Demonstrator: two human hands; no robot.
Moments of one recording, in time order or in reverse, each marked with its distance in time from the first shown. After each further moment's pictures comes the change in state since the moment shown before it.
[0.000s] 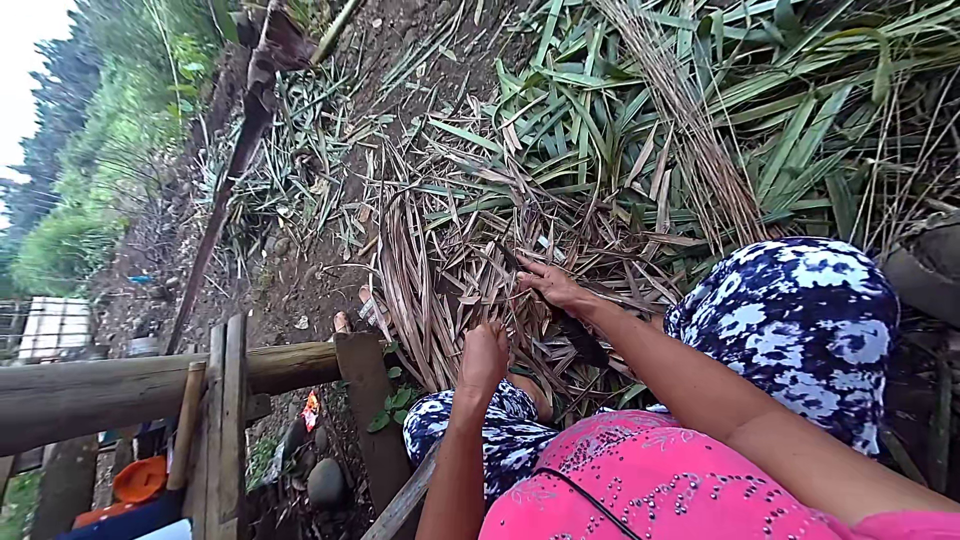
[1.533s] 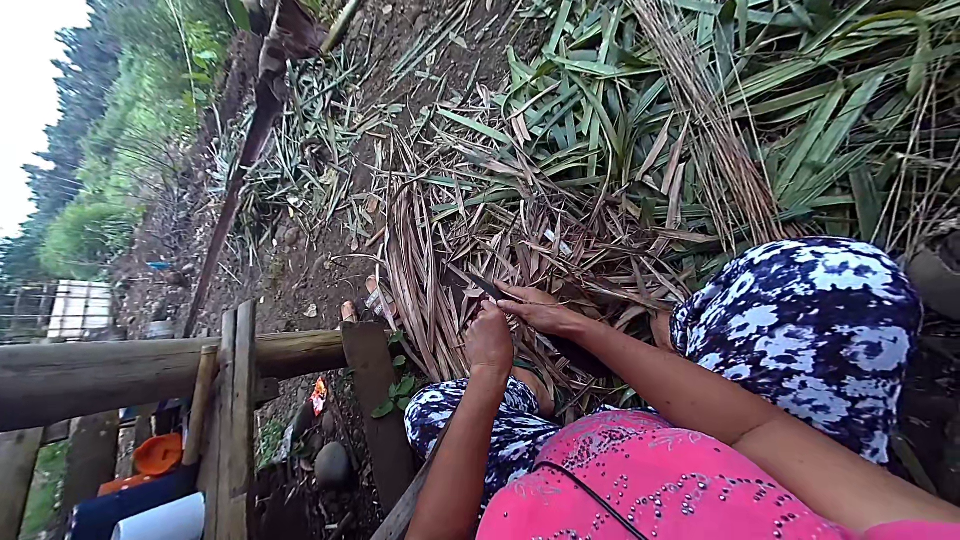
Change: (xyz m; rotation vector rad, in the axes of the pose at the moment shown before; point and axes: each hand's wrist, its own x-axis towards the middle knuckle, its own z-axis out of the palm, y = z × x) left_hand 0.011 0.029 0.019 0.373 0.183 -0.227; right_hand -0.017 -0.012 0.040 -0.243 -0.204 -0.051
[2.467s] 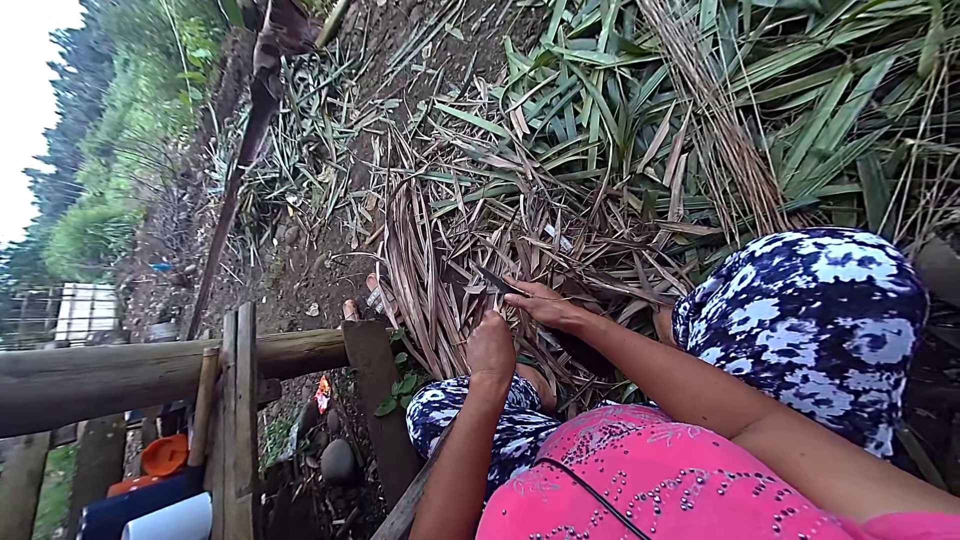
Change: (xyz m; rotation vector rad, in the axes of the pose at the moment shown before) left_hand -0.012 -0.002 -0.002 0.035 -0.100 -0.023; right_hand 0.006 0.017 -0.003 0.020 0.049 0.062
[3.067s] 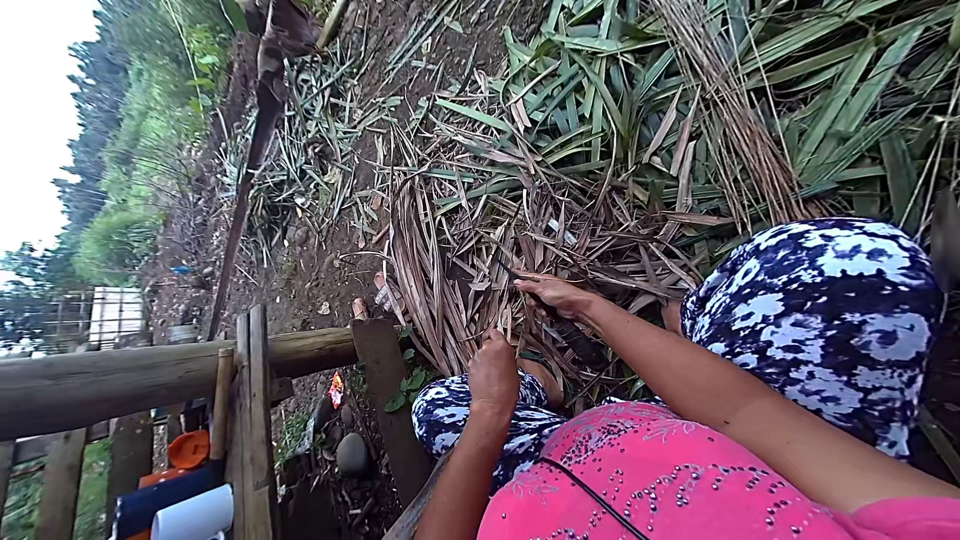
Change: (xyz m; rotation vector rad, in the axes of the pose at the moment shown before) left_hand -0.033 -0.008 0.006 0.084 -0.063 -0.014; right_hand 0.024 0.040 -0.010 0.496 -0.047 0.262
